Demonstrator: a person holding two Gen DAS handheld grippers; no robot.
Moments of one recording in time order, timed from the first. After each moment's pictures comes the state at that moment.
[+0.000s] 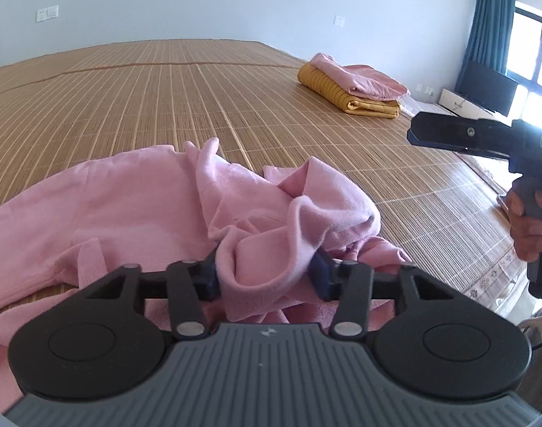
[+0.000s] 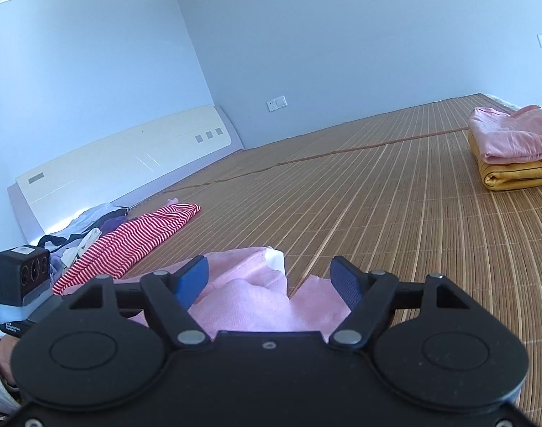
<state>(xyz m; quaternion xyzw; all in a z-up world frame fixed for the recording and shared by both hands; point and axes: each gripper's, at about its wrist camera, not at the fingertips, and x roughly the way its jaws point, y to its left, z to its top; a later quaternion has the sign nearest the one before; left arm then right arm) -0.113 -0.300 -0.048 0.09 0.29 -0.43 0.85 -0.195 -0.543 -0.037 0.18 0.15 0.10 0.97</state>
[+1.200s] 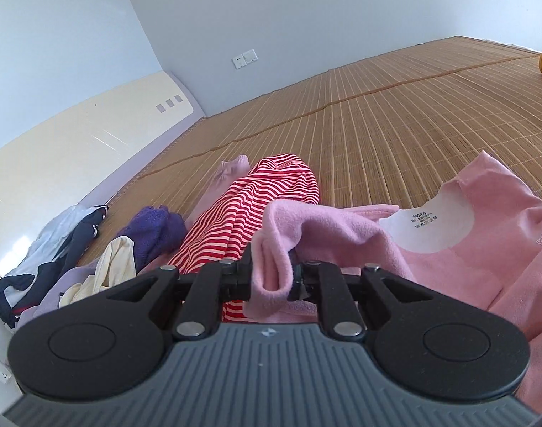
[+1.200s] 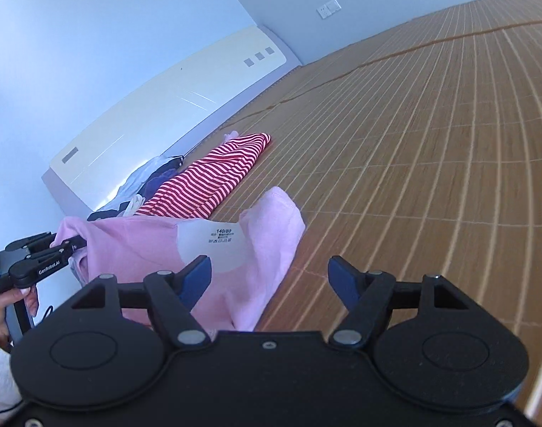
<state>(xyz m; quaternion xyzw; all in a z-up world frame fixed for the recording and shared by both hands) 0.019 -0.029 0.019 0.23 0.21 -0.08 0.95 0.042 -0.406 -0.071 0.26 0.28 0.25 0.89</state>
